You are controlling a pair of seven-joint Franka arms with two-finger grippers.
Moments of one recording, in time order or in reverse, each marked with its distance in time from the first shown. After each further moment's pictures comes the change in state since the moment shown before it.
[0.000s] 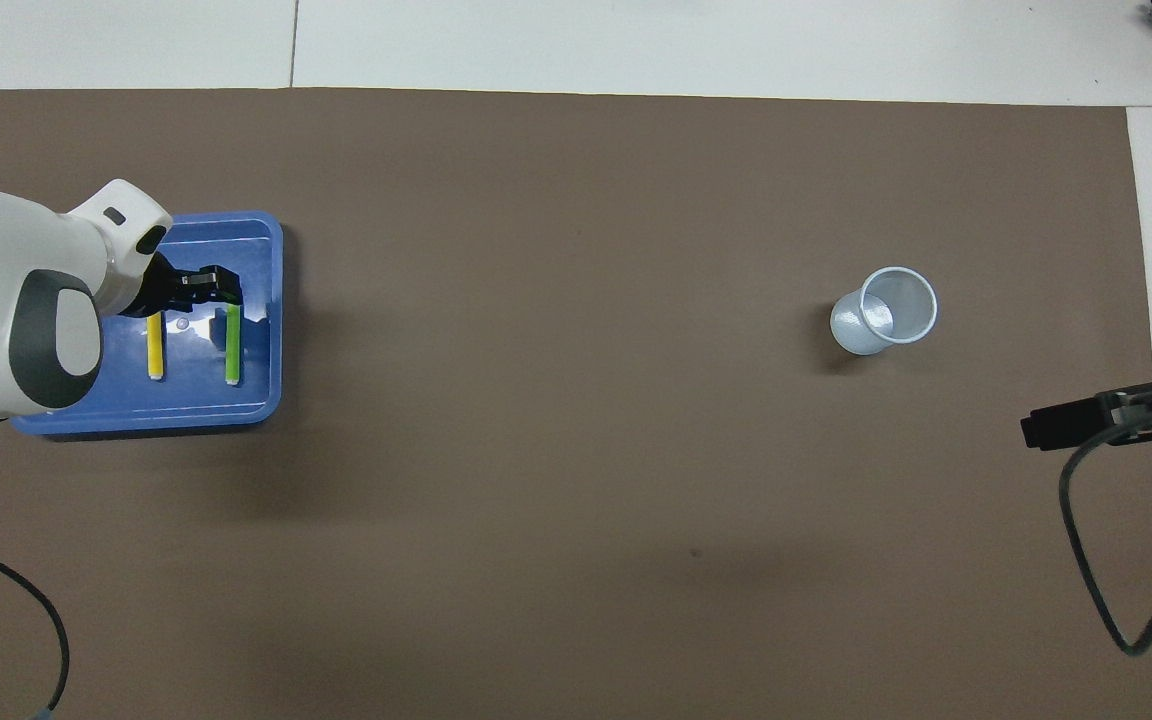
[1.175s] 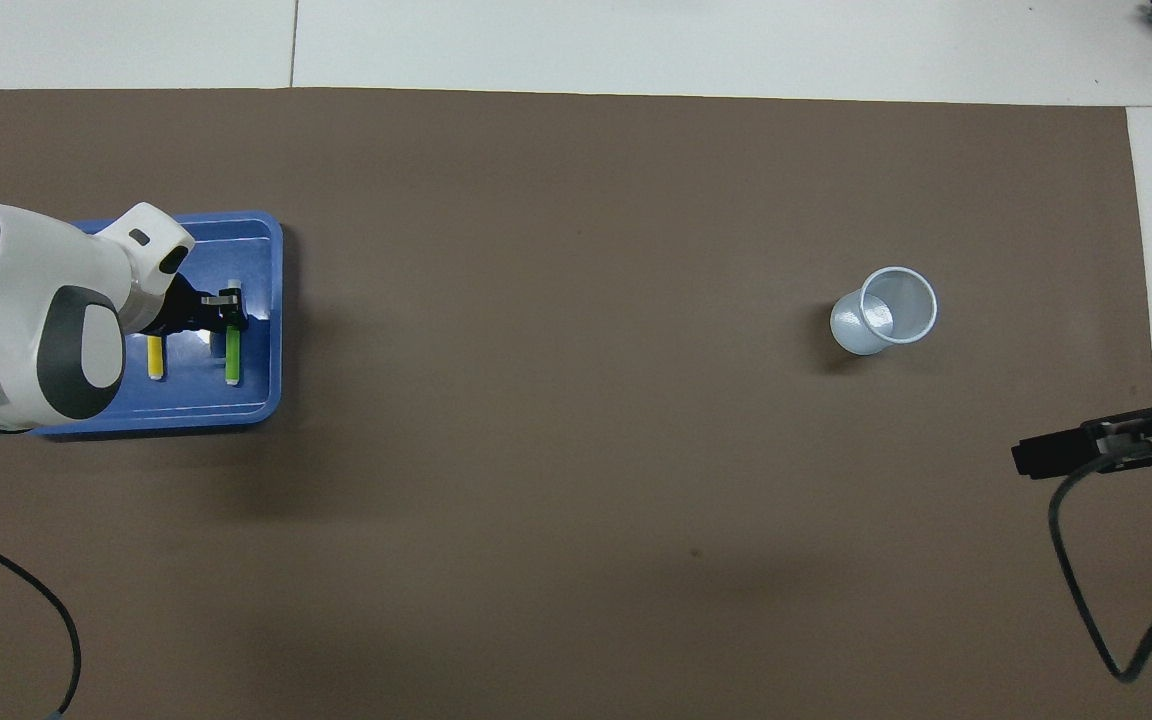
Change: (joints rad) left arm -0.002 0.008 -0.005 -0.047 0.000 0.011 -0.014; right arm 0.001 -0.037 0.002 -0.066 0.000 0.000 -0.021
